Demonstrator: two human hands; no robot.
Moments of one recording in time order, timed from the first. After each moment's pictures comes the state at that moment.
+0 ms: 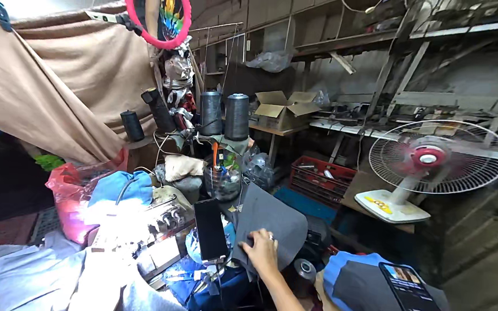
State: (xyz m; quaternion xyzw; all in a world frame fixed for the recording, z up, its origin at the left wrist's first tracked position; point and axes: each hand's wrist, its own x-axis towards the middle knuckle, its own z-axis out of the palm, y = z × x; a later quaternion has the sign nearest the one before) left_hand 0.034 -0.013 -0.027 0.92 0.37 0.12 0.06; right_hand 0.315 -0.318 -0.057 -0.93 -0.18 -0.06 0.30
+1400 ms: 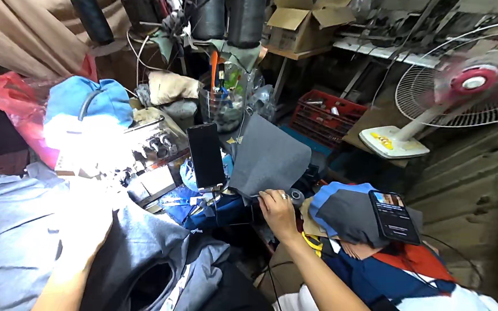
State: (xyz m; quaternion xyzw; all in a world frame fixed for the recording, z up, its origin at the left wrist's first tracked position) left_hand 0.026 -0.011 -0.033 0.93 0.31 0.18 0.00; right_hand 0.271 -0.396 -0.132 -0.85 -0.36 -0.31 0.22
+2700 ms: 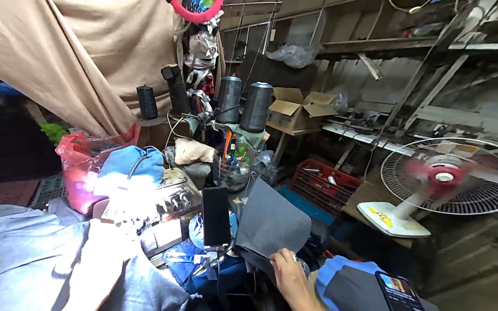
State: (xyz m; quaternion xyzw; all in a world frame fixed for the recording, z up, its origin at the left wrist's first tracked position) left_hand 0.032 -0.047 0.019 0.92 0.37 0.09 0.11; right_hand 0.283 -0.407 -0.092 -0.87 -0.36 -0.25 0.23
